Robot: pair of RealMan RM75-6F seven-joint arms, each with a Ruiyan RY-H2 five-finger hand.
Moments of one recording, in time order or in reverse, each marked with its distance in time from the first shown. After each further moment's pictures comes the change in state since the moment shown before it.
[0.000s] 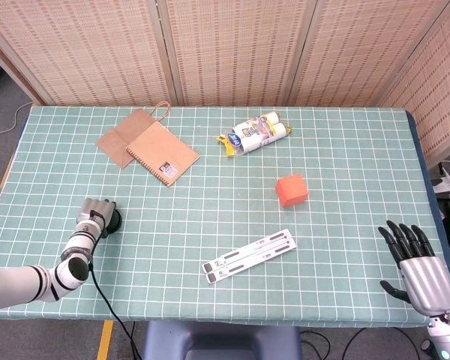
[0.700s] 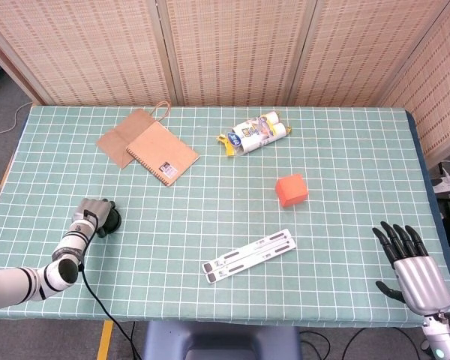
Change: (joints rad) left arm 0.044 0.028 0.020 0.028 0.145 -0.039 -0.154; right arm 0.009 -0.014 -0.003 -0.003 -0.004 -0.015 -0.018
